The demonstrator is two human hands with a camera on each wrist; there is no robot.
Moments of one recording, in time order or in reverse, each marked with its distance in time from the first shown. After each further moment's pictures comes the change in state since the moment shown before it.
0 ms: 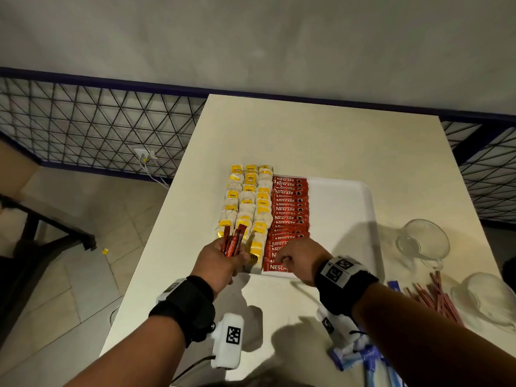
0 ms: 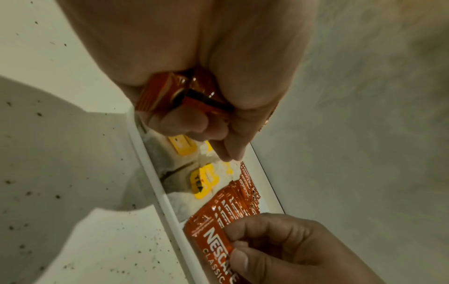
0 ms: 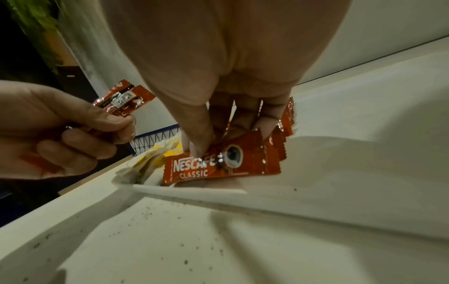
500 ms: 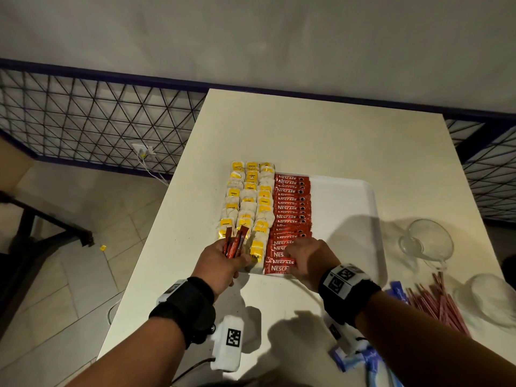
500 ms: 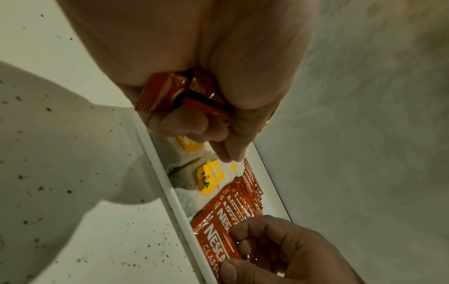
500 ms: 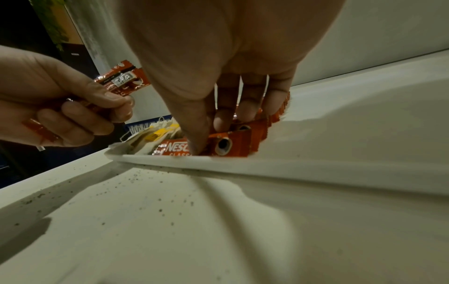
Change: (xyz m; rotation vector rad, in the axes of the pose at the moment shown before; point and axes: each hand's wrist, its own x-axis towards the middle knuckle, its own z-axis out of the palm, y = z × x) left_hand 0.003 -0.006 -0.001 -0.002 -0.014 -0.014; right_hand -0.002 0.013 0.022 -0.182 0.195 -0.031
